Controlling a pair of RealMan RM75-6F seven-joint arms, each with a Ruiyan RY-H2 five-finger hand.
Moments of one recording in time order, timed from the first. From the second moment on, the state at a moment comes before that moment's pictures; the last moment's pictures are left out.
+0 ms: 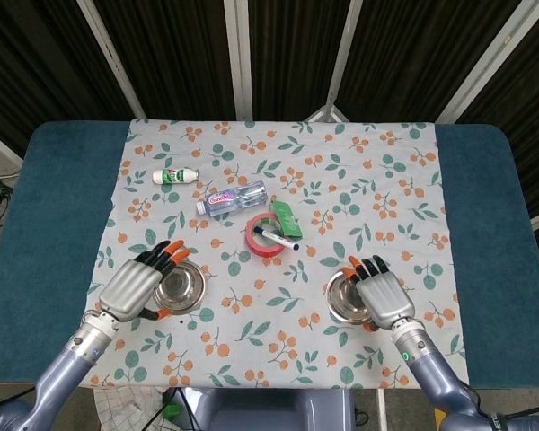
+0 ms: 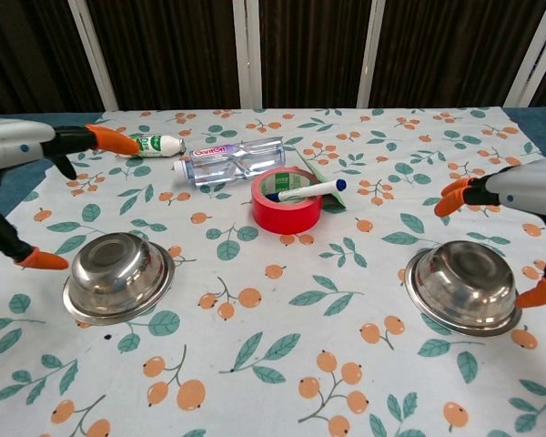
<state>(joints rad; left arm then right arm) -0.54 -1.24 0.02 -1.92 1.33 1.17 0.41 0.64 -1.19 0.02 -2.06 -0.88 1.11 -0.78</state>
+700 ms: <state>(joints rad) -0.09 -1.20 0.21 -1.74 1.65 1.77 0.36 0.15 -1.16 -0.18 -1.80 -1.57 1.66 -0.17</state>
